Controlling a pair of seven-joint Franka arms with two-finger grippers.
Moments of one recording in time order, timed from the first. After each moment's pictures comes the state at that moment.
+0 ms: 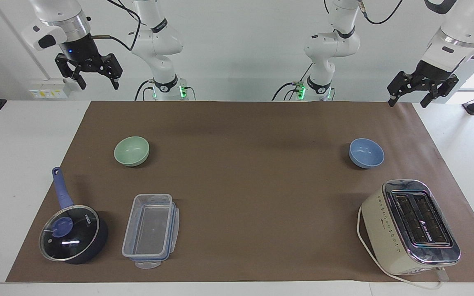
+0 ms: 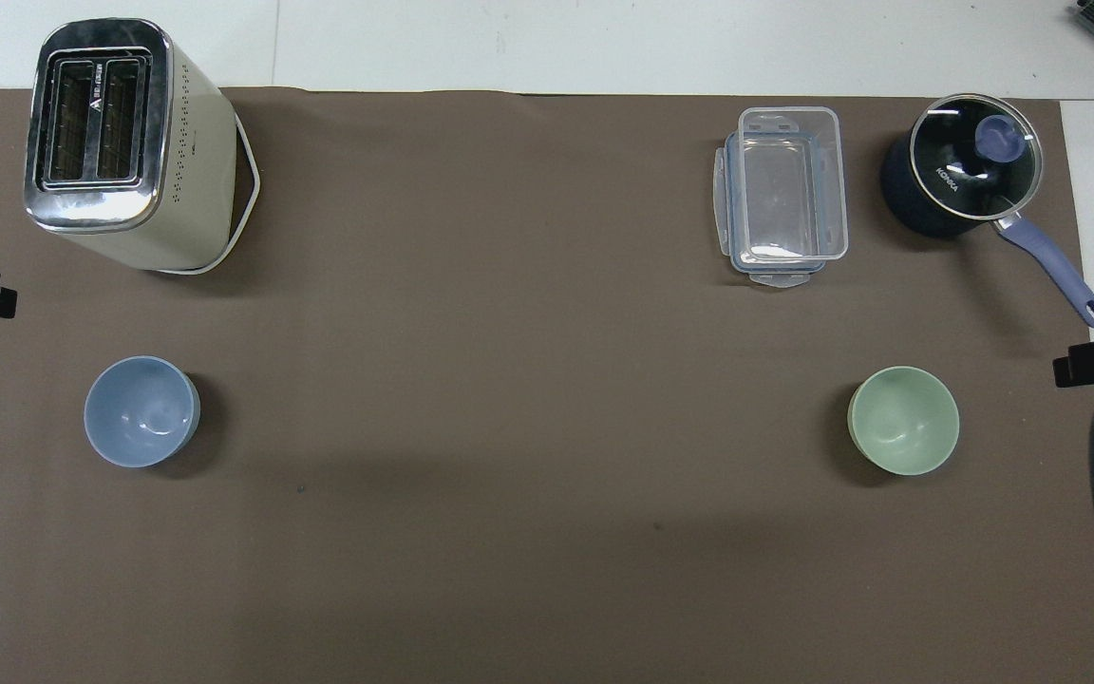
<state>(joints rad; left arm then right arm) 0.05 0.01 -0.06 -1.45 -0.02 1.48 0.09 0.06 -0.13 -0.10 -1.59 -0.03 1.46 -0.03</state>
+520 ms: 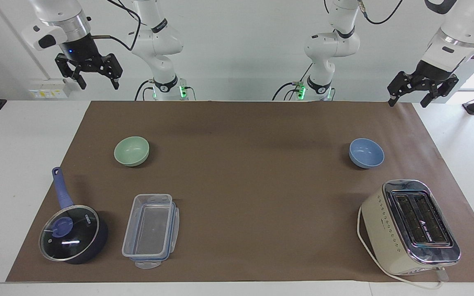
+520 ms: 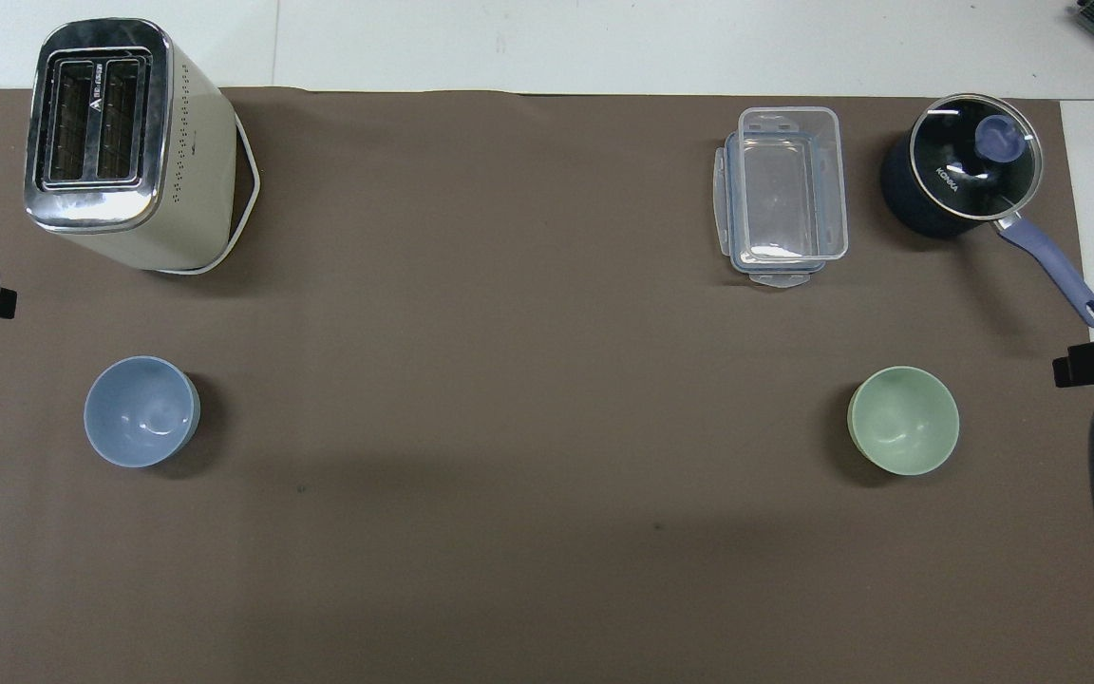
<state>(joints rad) 0.05 0.01 -0.06 -1.45 -0.02 1.48 0.09 0.06 -0.13 -0.10 -1.59 -0.03 1.46 -0.03</state>
